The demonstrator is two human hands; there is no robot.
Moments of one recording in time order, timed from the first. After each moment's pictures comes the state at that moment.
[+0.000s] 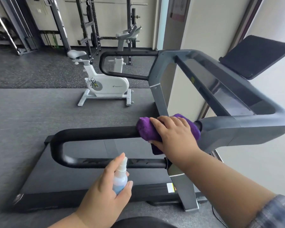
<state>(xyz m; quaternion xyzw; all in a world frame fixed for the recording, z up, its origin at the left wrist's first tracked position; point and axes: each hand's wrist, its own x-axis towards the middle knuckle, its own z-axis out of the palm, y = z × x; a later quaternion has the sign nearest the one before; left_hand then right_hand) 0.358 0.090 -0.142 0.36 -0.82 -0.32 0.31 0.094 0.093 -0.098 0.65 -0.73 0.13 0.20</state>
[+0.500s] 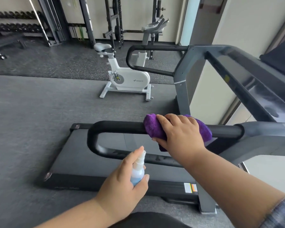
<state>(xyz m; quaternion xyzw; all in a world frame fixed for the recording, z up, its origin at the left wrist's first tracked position) 0.394 0.071 -0.141 0.37 -0.80 -0.35 0.31 0.158 0.046 -0.102 0.67 -0.71 0.12 0.21</state>
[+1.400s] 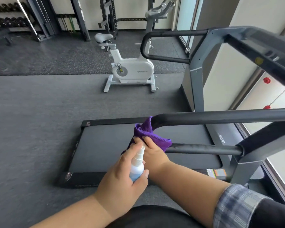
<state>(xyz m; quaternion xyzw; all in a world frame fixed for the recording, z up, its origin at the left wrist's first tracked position) 0.574 -0.025 -0.152 0.35 -0.82 -0.33 0.30 0.416 -0.040 -0.194 0.80 -0.55 -0.05 0.23</state>
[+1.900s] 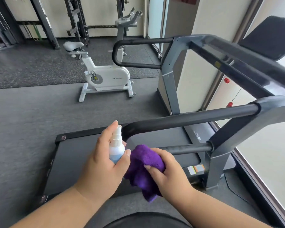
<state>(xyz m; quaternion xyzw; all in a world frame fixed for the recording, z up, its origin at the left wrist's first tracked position) 0.533 -0.059 -0.115 0.31 -0.81 -0.31 0.38 0.371 0.057 -0.159 0.49 -0.70 0.48 -0.21</state>
